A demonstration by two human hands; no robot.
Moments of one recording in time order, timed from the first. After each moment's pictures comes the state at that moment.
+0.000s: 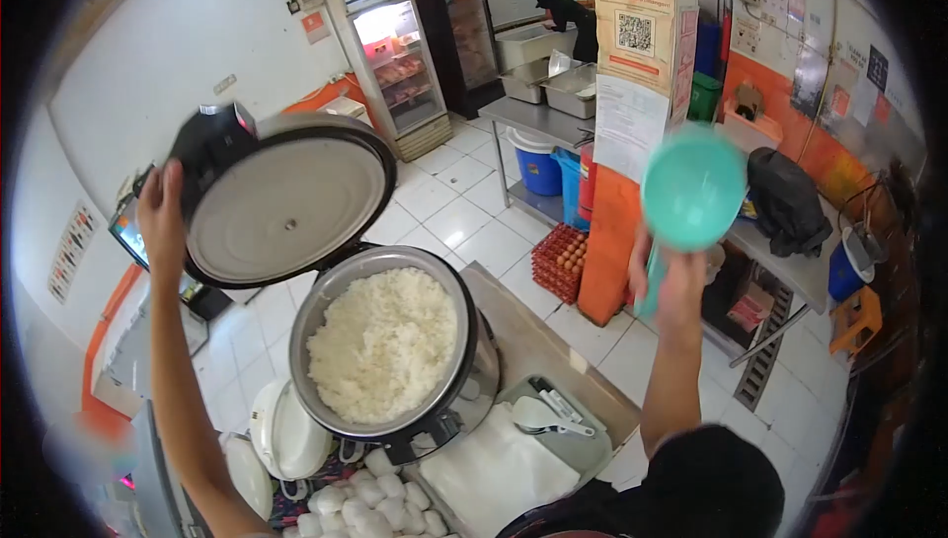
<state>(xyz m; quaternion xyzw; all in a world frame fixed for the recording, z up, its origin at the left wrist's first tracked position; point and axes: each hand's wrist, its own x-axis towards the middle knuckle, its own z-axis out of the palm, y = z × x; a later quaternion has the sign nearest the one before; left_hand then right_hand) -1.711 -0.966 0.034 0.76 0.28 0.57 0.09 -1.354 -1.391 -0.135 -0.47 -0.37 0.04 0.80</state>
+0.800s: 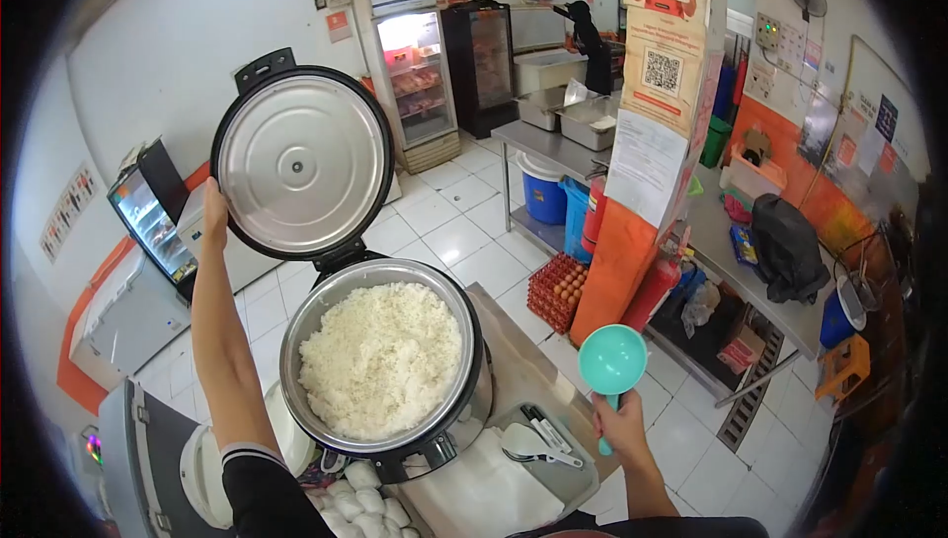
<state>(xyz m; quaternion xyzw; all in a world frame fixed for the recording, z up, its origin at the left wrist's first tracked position) -1.730 -0.714 -0.097 0.68 0.36 0.55 0.33 -1.420 -1.426 -0.288 -0.64 -0.12 0.26 0.71</state>
